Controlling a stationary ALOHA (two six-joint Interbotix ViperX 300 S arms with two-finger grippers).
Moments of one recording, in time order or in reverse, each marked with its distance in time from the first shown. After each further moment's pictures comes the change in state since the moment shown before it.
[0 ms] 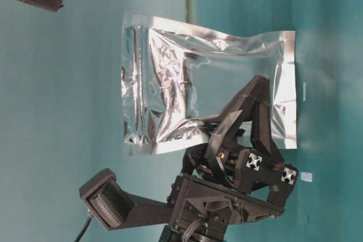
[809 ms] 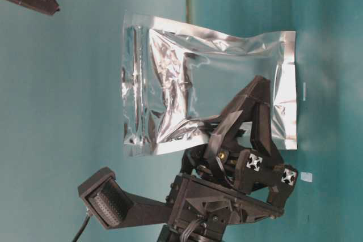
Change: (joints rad) left arm -0.002 -0.006 0.000 0.000 0.020 0.006; right arm 0.006 0.000 0.002 0.003 -0.023 0.002
